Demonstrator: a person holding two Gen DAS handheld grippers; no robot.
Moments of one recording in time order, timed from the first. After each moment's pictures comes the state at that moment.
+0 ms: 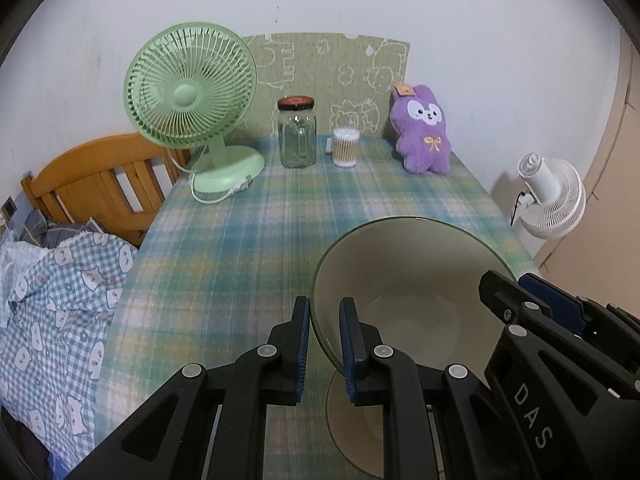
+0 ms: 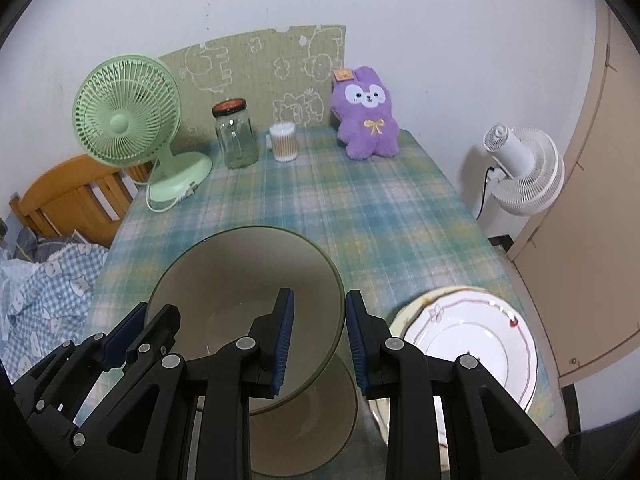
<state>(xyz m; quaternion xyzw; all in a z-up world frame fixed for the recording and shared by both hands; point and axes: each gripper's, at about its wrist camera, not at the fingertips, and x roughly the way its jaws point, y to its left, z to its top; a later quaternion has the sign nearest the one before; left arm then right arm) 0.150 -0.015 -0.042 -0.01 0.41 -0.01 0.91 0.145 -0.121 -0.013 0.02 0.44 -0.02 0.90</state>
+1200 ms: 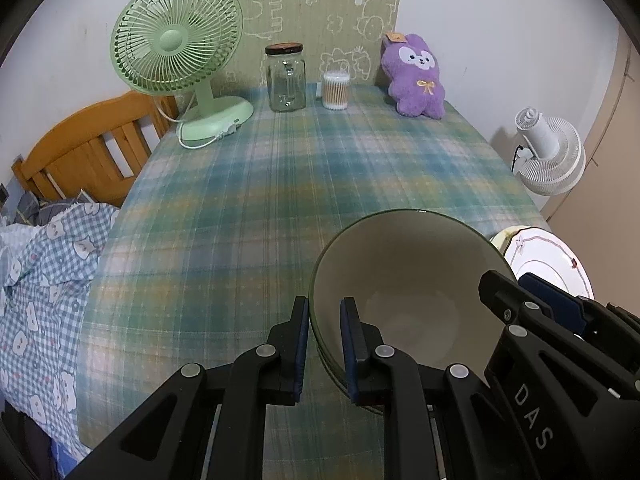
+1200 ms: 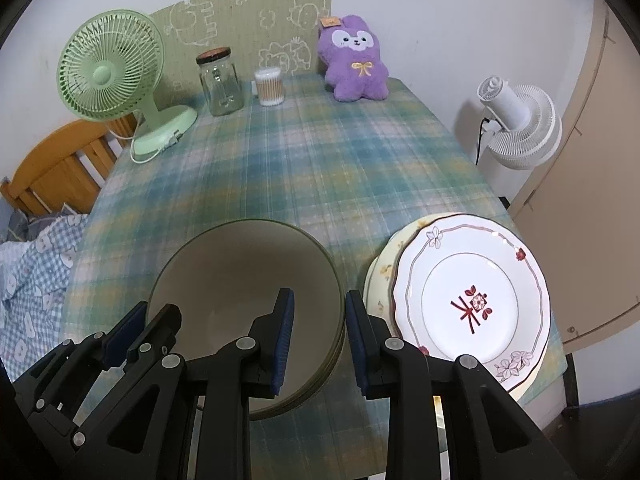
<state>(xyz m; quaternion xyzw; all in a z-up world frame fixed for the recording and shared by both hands) 0.127 -0.022 -0.084 0.00 0.47 -0.02 0.88 0.120 -0.130 -0.060 0.03 0.50 -0.03 0.87</state>
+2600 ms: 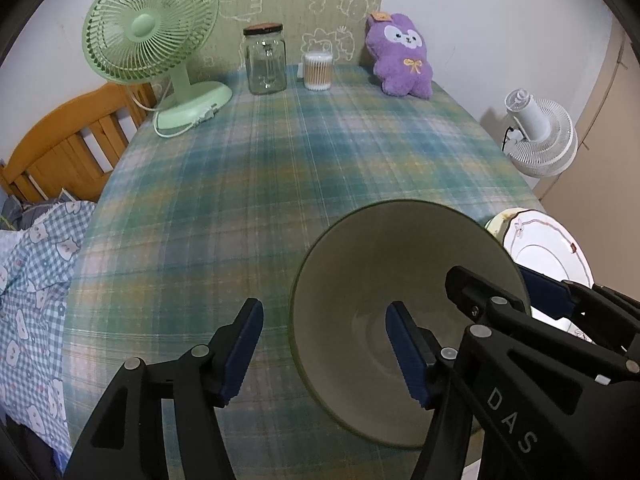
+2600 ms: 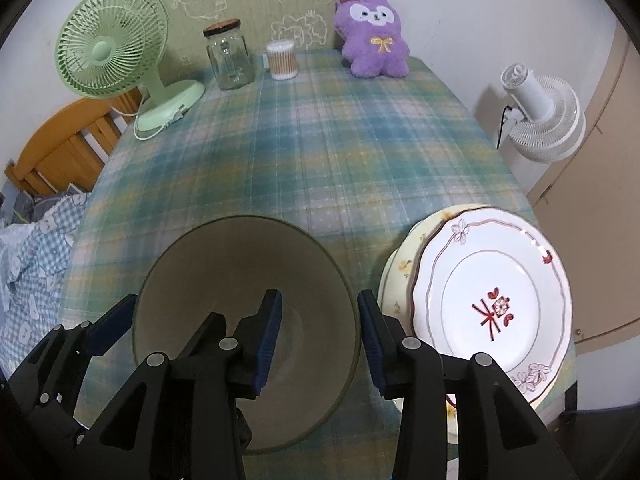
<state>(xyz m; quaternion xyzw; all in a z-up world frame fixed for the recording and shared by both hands) 0.141 -0.027 -0.104 0.00 0.50 -0.05 0.87 0.142 -0.131 -0.082 0.03 0.54 0.00 0.84</state>
